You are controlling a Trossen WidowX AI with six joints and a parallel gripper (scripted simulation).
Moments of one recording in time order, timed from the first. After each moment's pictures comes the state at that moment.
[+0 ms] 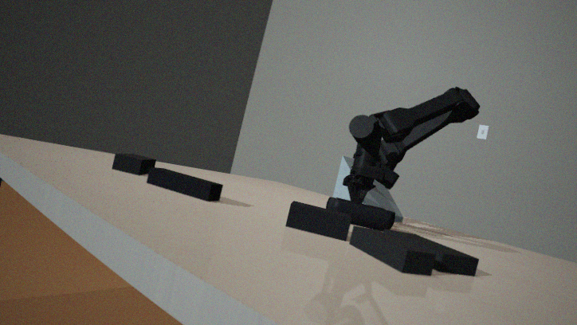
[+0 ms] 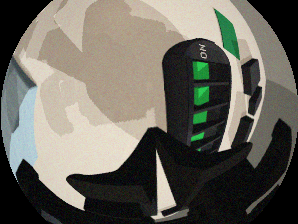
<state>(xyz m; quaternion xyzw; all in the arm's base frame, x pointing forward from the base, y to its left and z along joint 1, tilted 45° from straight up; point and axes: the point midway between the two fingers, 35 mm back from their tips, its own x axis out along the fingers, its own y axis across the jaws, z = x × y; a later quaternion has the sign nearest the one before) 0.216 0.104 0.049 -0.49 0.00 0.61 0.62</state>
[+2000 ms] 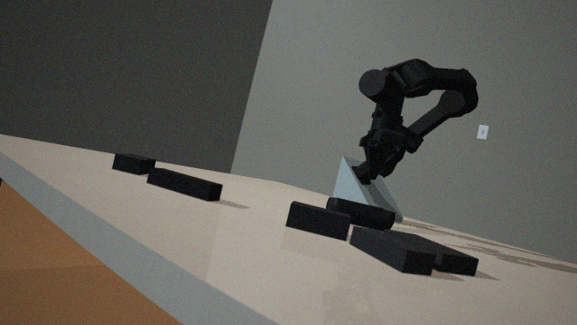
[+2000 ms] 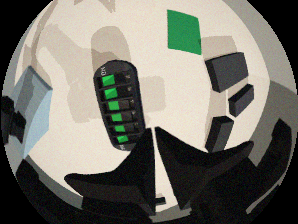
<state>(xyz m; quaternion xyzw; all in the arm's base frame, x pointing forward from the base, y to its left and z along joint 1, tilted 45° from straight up) 0.284 0.081 0.159 -0.49 0.05 0.67 0.56</state>
